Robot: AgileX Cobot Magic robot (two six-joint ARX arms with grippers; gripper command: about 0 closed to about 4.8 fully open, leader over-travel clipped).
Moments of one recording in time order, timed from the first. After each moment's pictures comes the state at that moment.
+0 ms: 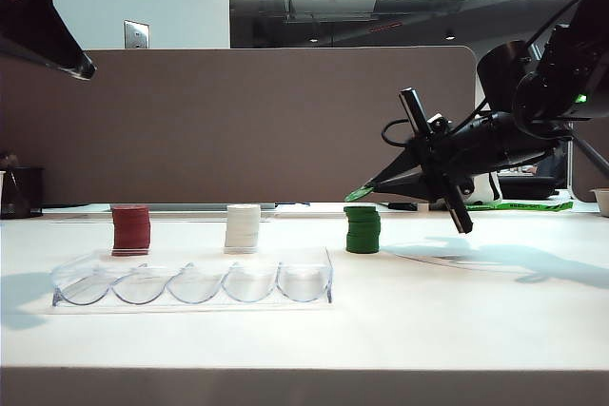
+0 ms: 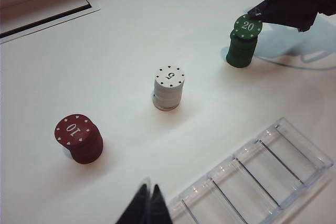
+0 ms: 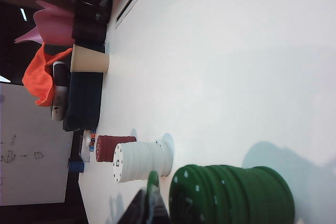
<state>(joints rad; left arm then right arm) -0.19 0.95 0.70 -0.23 0.33 0.23 0.20 2.02 1.17 0.43 -0.80 0.93</state>
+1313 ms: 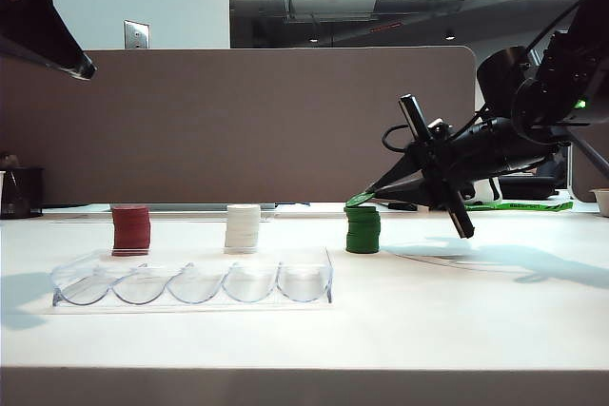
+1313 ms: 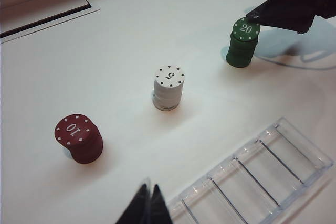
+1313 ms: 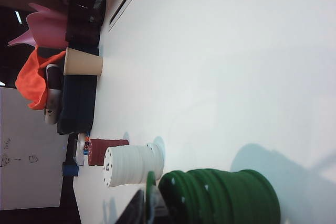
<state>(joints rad) -0.19 0.95 0.70 -0.23 0.33 0.23 0.19 2.03 1.17 0.44 -0.79 0.92</state>
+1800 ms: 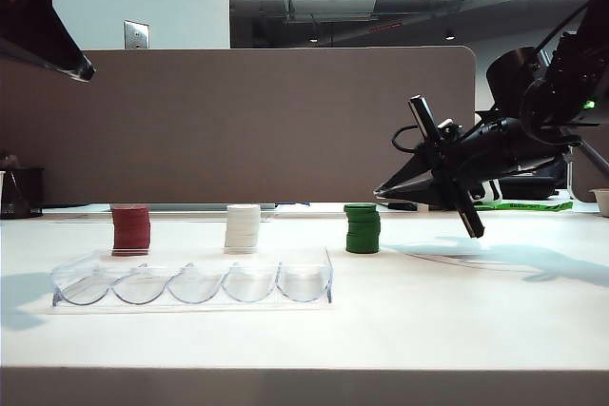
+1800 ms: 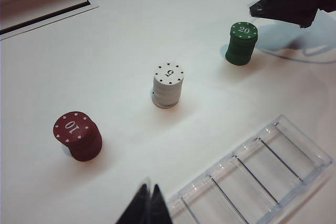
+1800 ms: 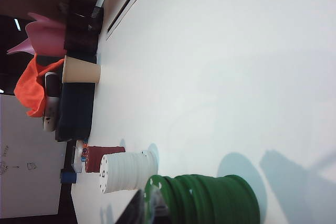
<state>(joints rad) -0.19 0.95 0.70 -0.24 0.33 0.23 0.17 2.03 1.17 0.44 -0.79 0.92</state>
